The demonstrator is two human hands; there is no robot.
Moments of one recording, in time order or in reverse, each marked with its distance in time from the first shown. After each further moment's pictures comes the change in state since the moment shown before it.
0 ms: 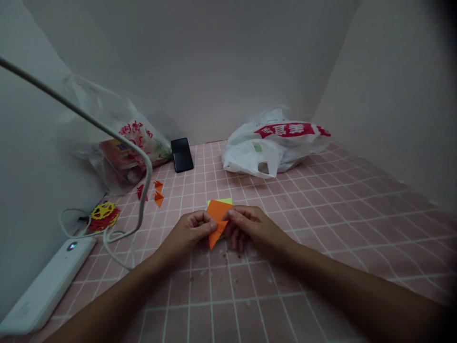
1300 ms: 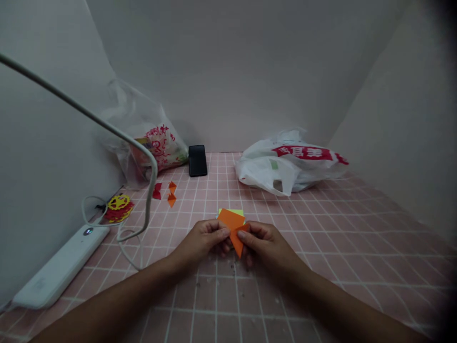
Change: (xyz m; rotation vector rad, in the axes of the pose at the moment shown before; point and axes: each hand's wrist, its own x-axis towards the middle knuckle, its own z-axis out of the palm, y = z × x) left_hand -0.001 -0.007 0.005 -0.152 -0.041 0.044; right_hand -0.005 0.002 0.005 -0.021 0.030 0.034
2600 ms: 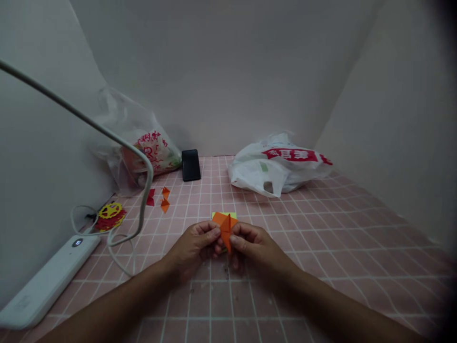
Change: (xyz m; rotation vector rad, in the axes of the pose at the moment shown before) left_hand -0.001 0.002 0.004 -0.260 -0.021 -0.036; right_hand -0.002 -0.001 0.003 0.107 -0.114 -0.048
